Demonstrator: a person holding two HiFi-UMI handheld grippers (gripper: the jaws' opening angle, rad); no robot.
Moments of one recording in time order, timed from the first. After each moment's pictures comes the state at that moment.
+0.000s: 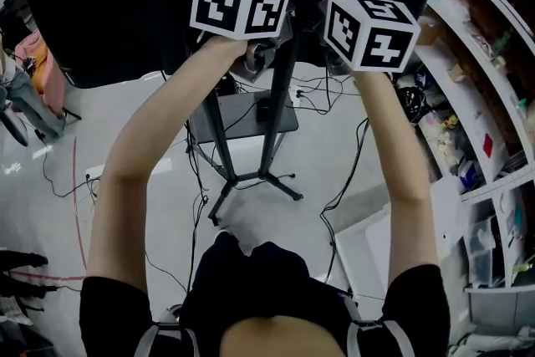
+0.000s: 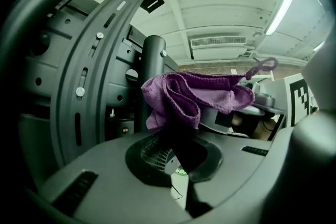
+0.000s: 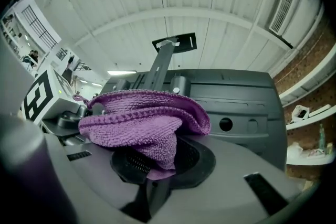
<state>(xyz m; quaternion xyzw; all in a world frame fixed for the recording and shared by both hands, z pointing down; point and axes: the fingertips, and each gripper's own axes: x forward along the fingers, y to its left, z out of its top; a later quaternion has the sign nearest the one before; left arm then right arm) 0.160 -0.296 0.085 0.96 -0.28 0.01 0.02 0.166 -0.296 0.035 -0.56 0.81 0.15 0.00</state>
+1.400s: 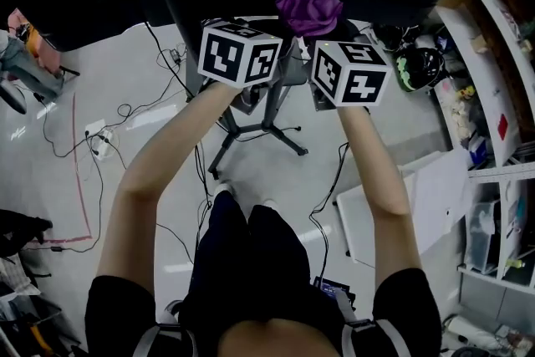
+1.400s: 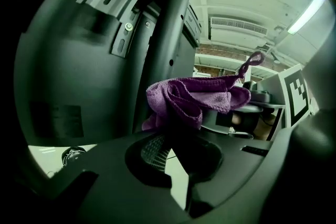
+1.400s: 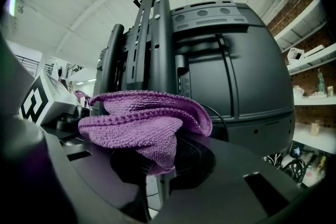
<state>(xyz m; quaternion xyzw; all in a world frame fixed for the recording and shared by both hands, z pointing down) 0.167 -0.295 0.320 0.94 -0.30 0.09 0.15 0.183 -0.310 0.283 -0.55 0.83 -0.05 -0.06</state>
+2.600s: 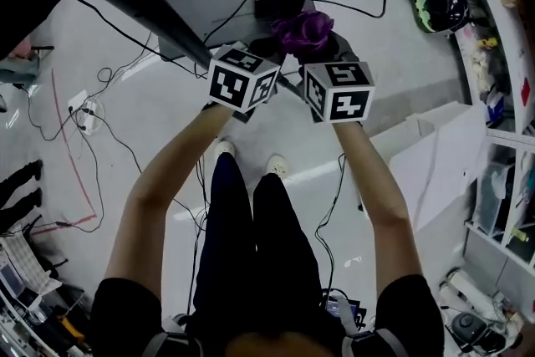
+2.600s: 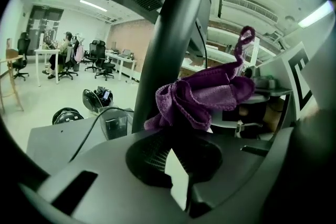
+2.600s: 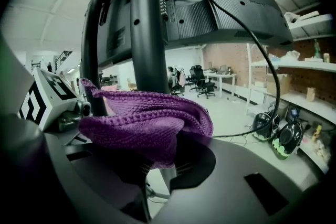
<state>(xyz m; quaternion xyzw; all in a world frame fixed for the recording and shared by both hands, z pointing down) 0.176 -0.296 0.606 0.92 -0.27 0.18 0.22 0.192 -0.314 0.570 -0.55 0.80 -0.17 -0.17</state>
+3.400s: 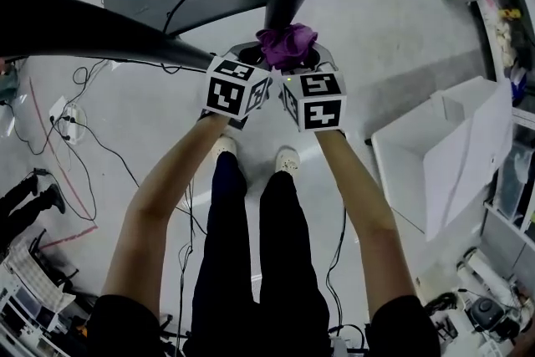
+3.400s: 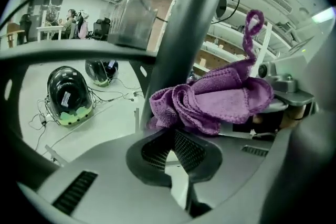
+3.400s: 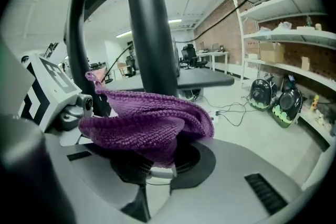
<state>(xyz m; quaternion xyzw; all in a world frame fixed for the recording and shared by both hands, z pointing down) 0.159 -0.294 0.862 0.90 -0.26 0.24 0.27 0.175 -0.304 0.827 -0.57 0.76 -0.24 -0.21</state>
